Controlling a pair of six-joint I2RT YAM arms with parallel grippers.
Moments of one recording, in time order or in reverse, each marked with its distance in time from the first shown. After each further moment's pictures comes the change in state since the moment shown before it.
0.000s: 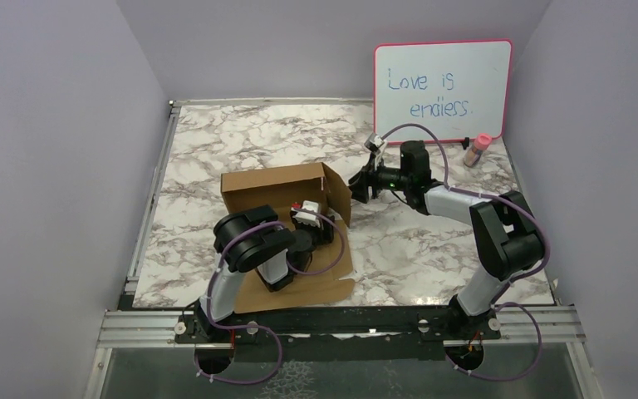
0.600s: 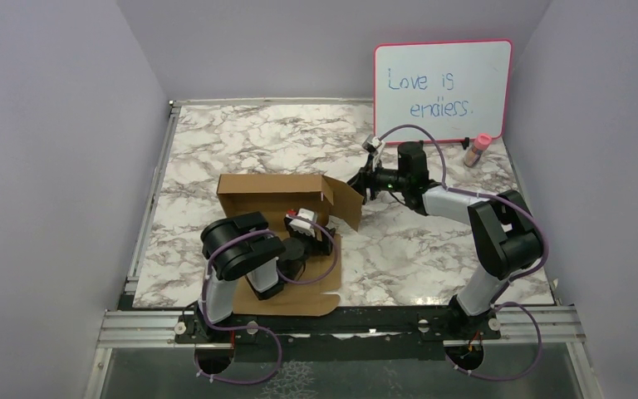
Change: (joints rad) left arm -0.035 -0.108 -0.133 -0.006 0.069 -0.031; right arm 0.014 0.012 0.000 -0.002 0.016 0.012
